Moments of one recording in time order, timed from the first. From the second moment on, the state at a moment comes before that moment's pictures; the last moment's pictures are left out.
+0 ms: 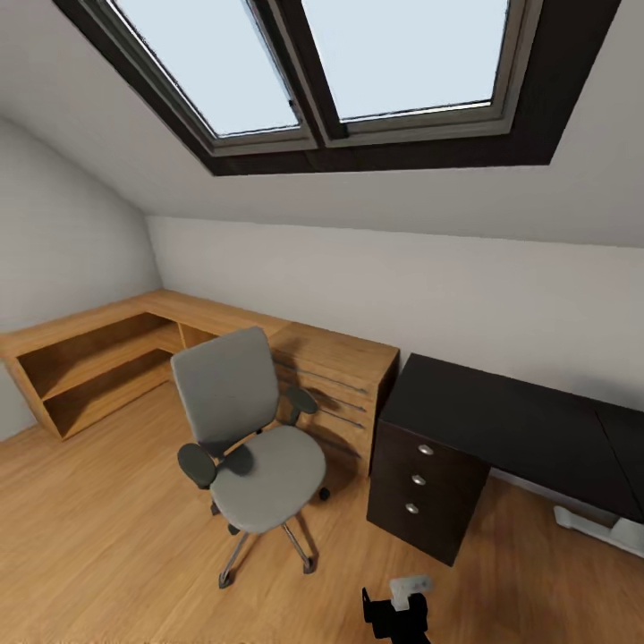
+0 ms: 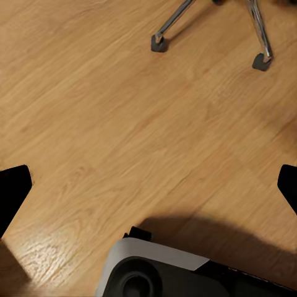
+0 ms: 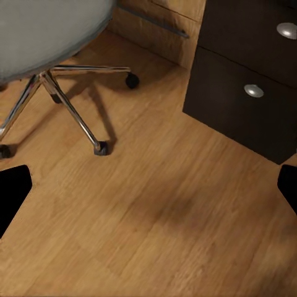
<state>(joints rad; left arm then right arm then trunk) 0.04 0.01 -0.05 -0.39 0.33 -0.44 0.08 -0.49 0.14 0.82 -0.02 -0.67 -0.47 -0.13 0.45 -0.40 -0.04</state>
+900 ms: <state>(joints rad) 0.04 0.01 -0.05 -0.39 0.33 -0.45 0.08 -0.46 0.14 0.82 -0.02 -0.67 -0.55 -0.13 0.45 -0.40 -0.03</state>
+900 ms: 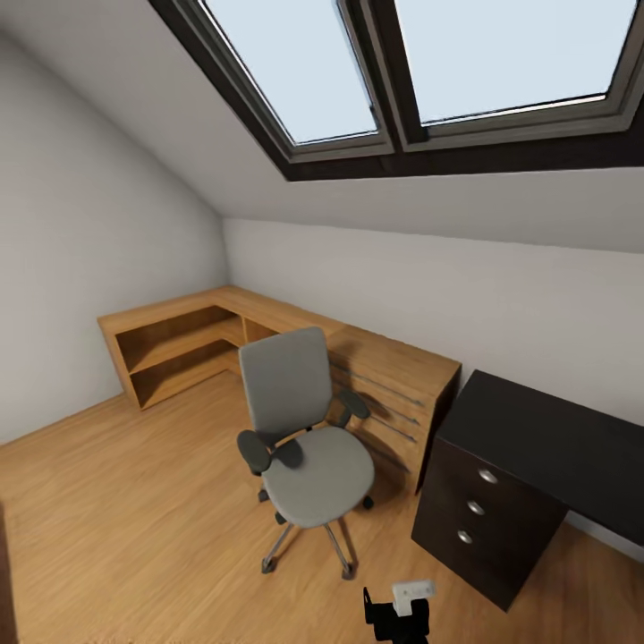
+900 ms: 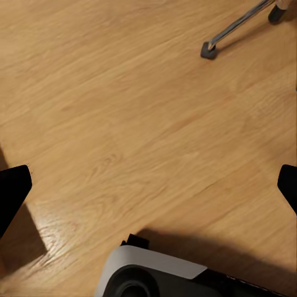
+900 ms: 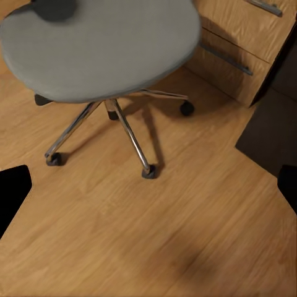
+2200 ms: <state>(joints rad) 0.04 0.01 -0.05 -0.39 0.33 -0.45 0.08 -0.46 0.14 0.82 -0.02 -0.67 -0.59 -0.13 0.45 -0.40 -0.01</state>
